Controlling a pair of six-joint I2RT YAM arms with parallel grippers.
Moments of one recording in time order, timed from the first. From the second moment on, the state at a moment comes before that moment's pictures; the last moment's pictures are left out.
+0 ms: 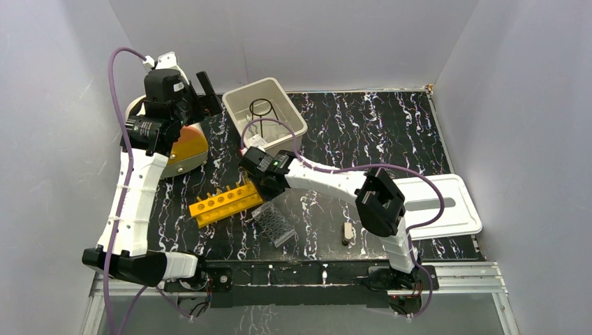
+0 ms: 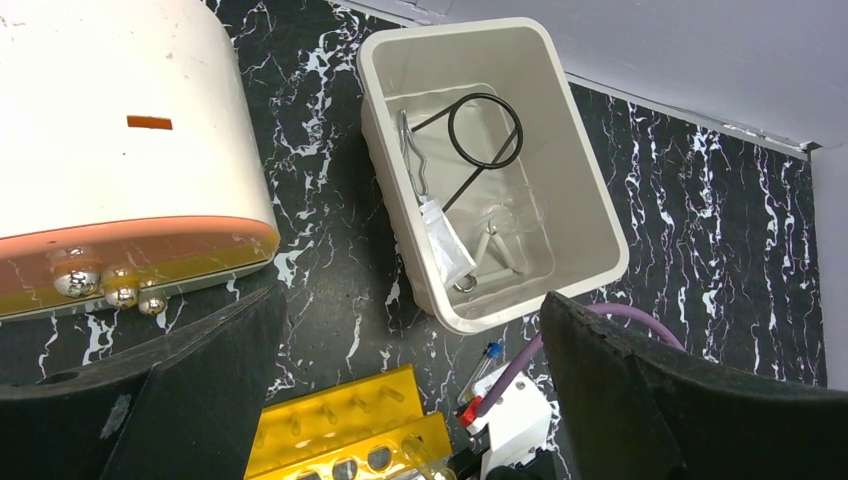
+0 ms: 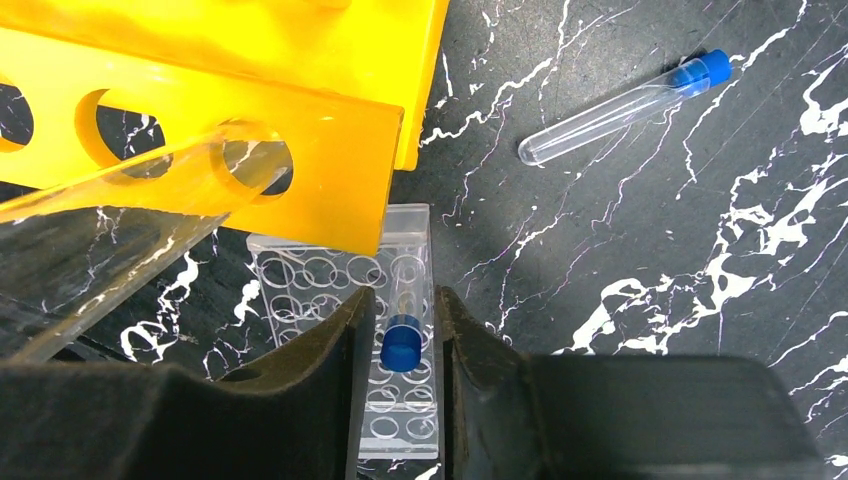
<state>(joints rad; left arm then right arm) -0.20 1.32 1.71 -0.88 -0.18 -0.40 1.11 2.05 1.75 -0.84 0.14 0.44</state>
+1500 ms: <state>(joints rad) -0.20 1.32 1.66 -0.86 -0.09 -0.41 0.88 1.93 1.51 -0.66 0.26 0.79</state>
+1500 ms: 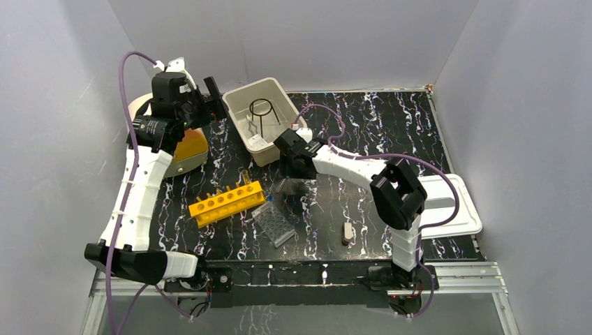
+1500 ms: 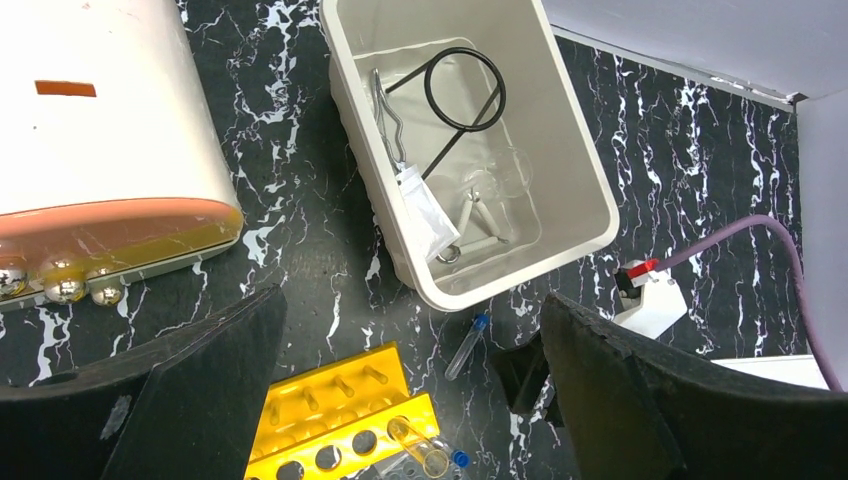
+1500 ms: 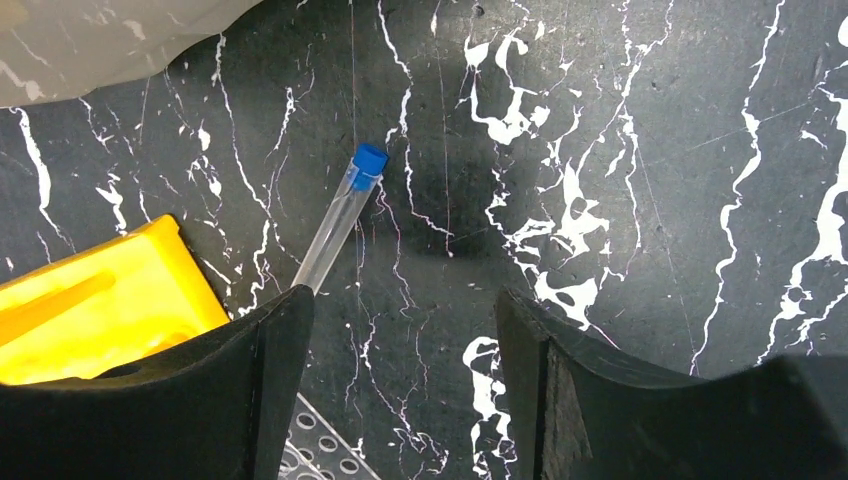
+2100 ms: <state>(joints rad) -0.20 1.34 1.66 -0.86 -0.10 -0.42 0.94 2.08 1.62 -0.64 0.33 0.78</state>
